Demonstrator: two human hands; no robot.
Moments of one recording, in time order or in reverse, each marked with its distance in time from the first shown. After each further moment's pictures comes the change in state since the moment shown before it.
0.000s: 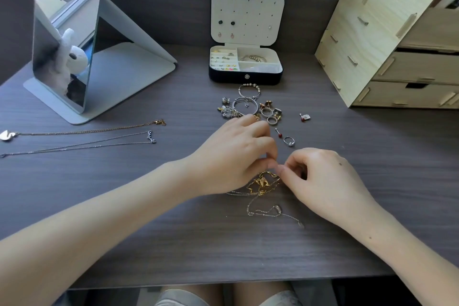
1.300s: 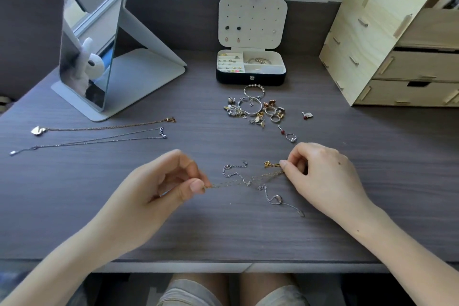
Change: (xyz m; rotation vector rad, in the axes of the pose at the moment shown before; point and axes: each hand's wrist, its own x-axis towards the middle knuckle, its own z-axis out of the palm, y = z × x) left_hand -0.110 0.047 -0.058 -0.758 0.204 -0.647; right_hand -0.008 0.003 0.007 0.013 0.081 0.027
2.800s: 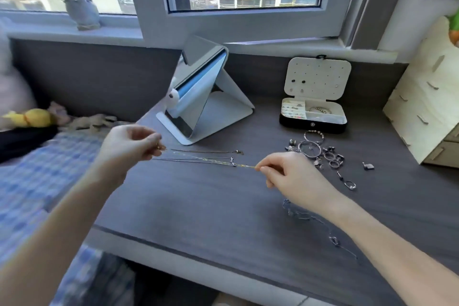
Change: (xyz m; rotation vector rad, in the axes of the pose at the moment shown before) left_hand -0.006 0.005 -0.141 0.129 0.692 -0.406; right_hand 0.044 -0.100 0.017 0.429 -0.265 -0.422
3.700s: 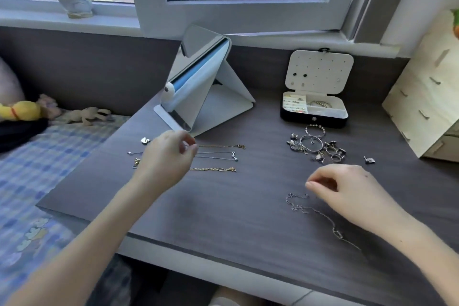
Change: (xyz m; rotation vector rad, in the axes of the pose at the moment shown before) left_hand -0.015 -0.004 0.051 0.599 0.010 0.276; right_hand -0.047 0.024 -0.036 -0.354 0.044 0.140
